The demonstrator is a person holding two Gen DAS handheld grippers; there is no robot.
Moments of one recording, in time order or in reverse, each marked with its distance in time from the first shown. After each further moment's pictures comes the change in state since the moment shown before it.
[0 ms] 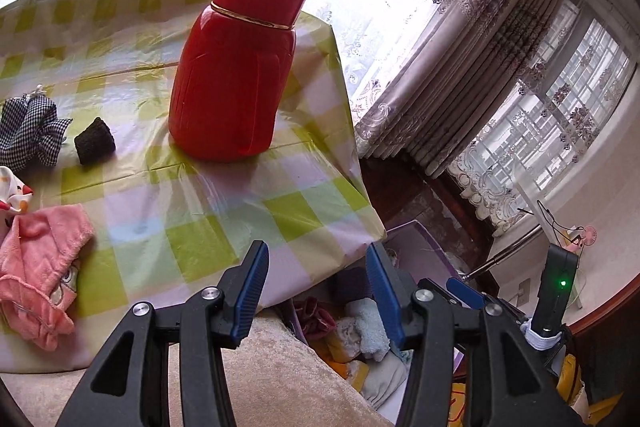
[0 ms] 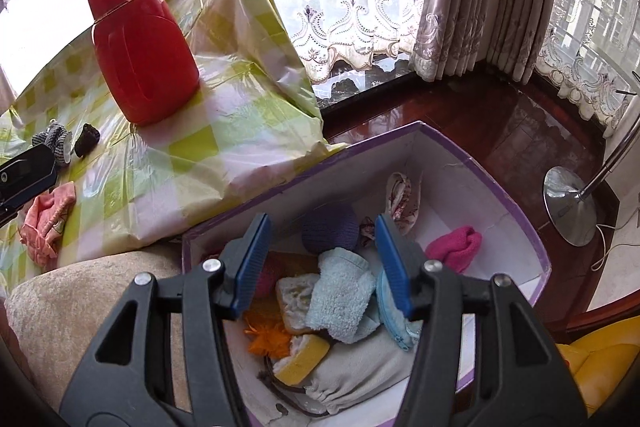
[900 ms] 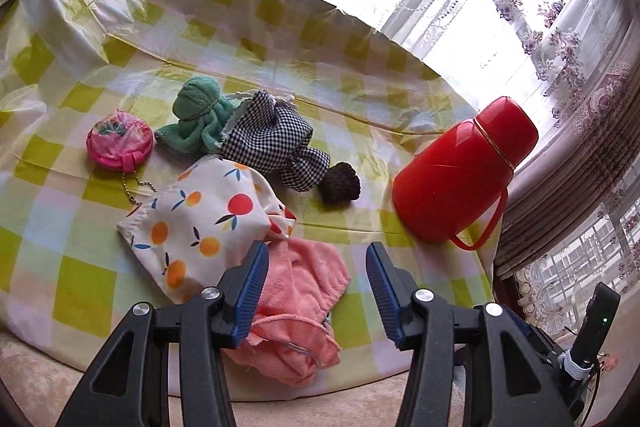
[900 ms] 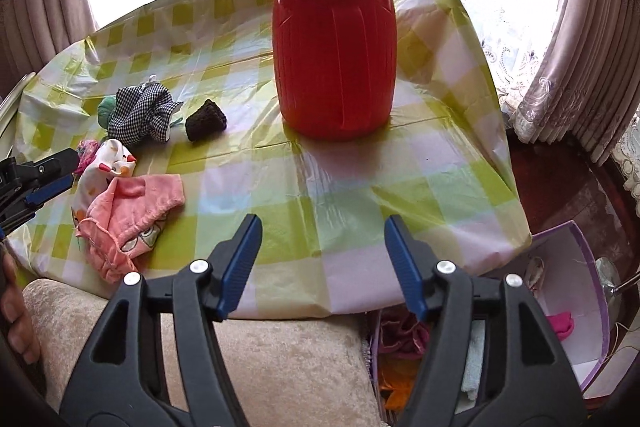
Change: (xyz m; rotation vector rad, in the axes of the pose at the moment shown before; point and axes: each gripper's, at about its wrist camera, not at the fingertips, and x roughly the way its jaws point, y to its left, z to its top) left arm -0.092 0.191 -0.002 -0.363 -0.198 0.289; right arm 0.024 0.180 0.023 -0.300 -0.029 0.206
